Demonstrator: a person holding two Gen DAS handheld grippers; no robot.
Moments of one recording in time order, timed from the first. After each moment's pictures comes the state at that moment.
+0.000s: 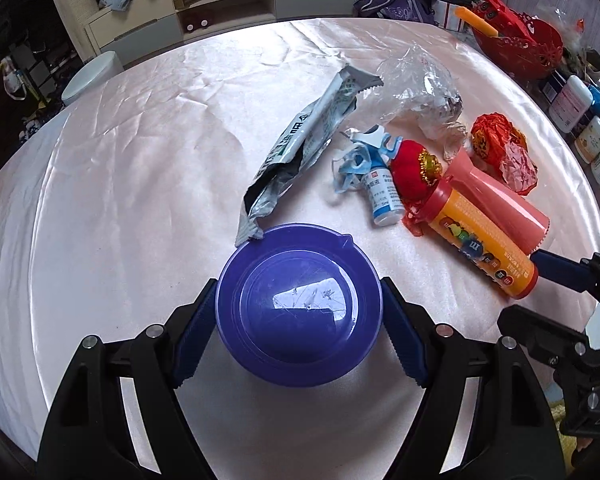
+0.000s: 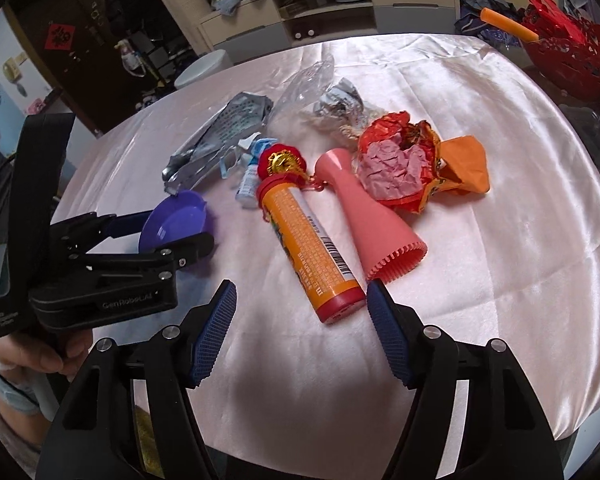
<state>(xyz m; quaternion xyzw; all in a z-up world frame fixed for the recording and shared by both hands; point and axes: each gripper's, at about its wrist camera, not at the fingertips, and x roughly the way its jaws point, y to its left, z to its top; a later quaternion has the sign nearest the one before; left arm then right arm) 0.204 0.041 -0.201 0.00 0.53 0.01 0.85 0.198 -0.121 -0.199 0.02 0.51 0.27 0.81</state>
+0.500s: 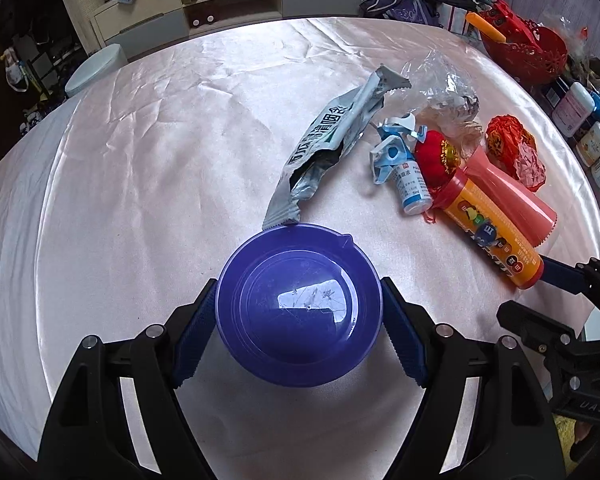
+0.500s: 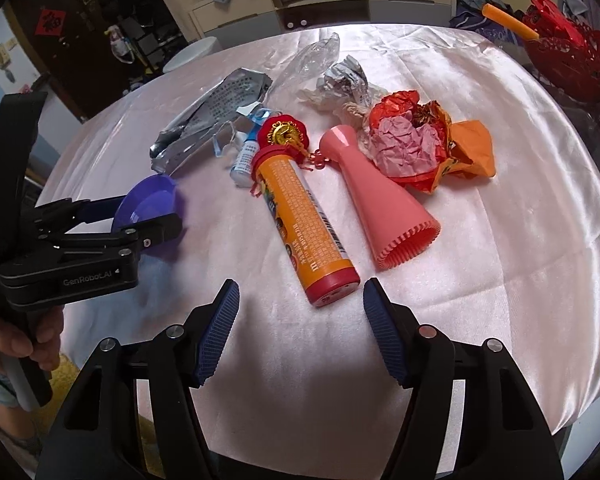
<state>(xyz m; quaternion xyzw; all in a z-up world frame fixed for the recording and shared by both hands) 0.196 0.063 -0.202 -0.01 0.53 0.01 0.84 0.197 -0.111 -0.209 -0.01 0.52 0.24 0.82</state>
